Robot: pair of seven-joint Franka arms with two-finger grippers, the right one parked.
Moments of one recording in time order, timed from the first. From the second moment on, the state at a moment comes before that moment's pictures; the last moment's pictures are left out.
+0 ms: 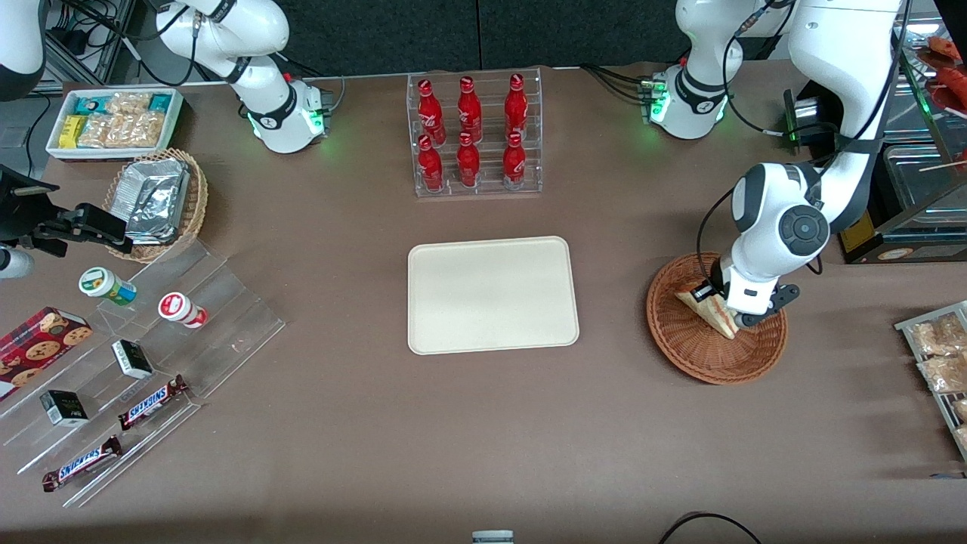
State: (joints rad) arm -0.04 0.24 -0.09 -2.24 0.01 2.39 -0.67
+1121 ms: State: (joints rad) arm -0.05 0.17 -0.22 -1.77 0.11 1.73 -0.68
